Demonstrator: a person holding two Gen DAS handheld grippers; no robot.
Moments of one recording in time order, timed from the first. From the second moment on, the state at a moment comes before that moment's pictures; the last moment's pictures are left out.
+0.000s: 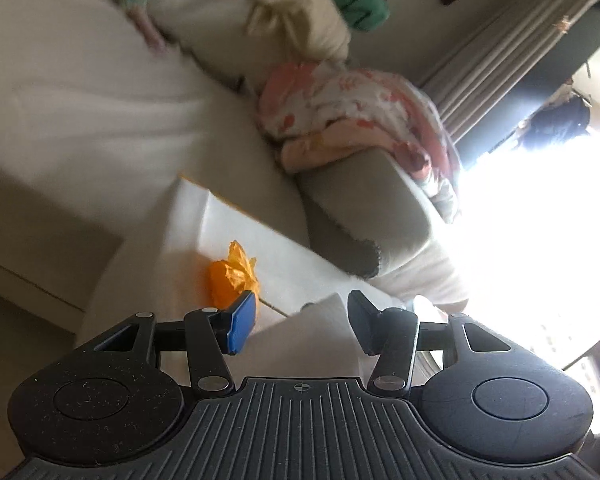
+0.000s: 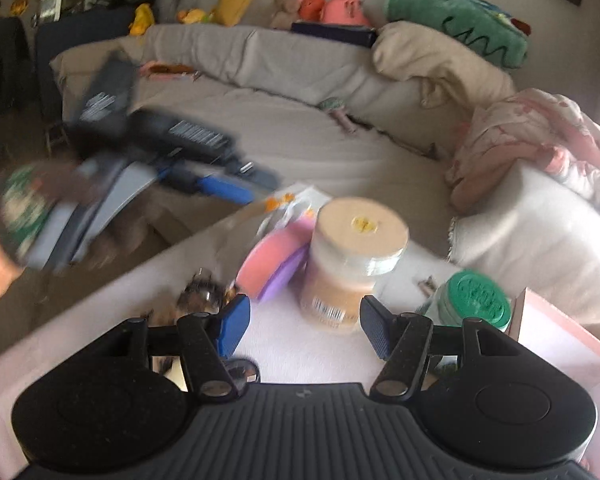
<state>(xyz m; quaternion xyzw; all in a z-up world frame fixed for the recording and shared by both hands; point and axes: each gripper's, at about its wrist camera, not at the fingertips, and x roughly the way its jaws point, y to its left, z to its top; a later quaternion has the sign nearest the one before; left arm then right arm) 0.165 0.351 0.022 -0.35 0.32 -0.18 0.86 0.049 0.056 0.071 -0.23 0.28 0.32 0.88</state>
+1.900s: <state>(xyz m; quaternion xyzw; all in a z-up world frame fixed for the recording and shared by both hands) 0.120 0.320 0.000 -0.35 0.35 -0.22 0.84 0.089 0.078 0.045 -0.14 0.29 0.31 0.89</state>
